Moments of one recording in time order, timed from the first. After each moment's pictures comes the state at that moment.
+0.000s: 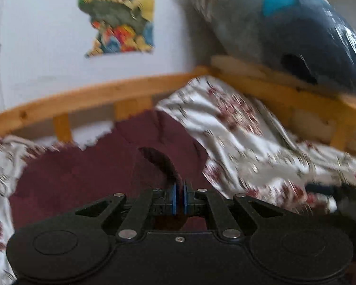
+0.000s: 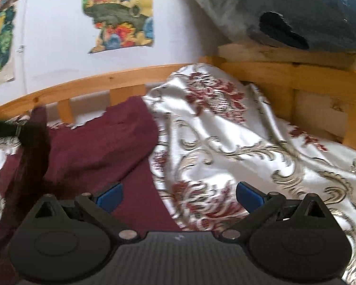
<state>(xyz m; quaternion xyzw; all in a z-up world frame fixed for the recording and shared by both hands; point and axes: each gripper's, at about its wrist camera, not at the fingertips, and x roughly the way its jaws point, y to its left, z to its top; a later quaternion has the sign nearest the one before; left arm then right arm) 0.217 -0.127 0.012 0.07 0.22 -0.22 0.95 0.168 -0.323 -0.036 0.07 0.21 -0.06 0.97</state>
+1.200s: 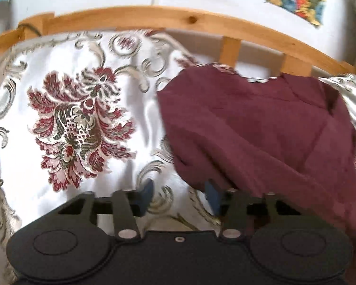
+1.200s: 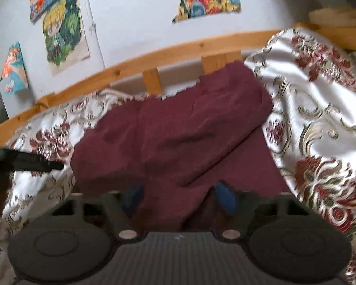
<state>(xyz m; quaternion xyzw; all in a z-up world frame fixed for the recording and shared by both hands) 0.254 0.098 -0.045 -0.07 0.35 0.04 0.94 0.214 -0.266 -0.068 0.10 0.26 0.19 0.94</state>
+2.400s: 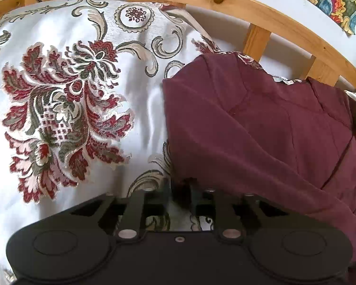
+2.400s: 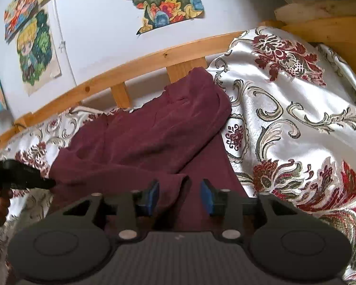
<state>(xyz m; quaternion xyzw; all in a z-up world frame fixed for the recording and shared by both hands) 0.307 0.107 -0.062 -0.13 0.38 0.06 0.91 0.220 -0.301 -0.070 0.13 0.24 0.13 0.95</state>
